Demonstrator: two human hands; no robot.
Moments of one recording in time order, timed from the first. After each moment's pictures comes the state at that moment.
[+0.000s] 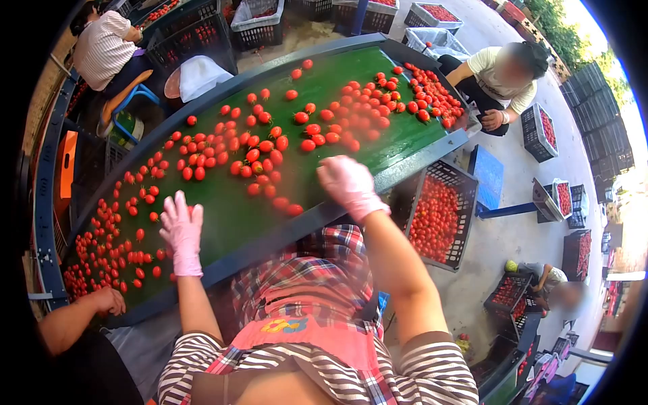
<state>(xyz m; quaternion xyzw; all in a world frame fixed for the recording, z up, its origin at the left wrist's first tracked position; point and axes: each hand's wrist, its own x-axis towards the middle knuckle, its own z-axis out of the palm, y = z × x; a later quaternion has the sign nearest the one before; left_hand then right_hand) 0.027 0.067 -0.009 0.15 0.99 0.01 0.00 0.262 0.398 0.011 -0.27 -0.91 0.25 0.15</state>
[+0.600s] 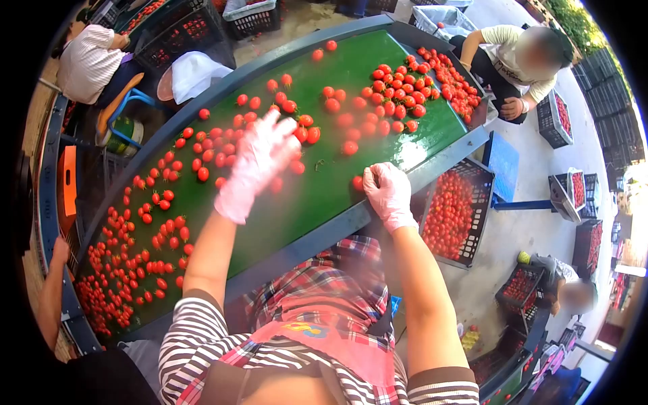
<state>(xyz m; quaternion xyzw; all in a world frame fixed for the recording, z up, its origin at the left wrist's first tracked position) 0.023 0.290 0.030 0.62 0.76 0.17 0.07 0.308 0.414 -0.005 -0.38 -0.86 0.23 0.25</state>
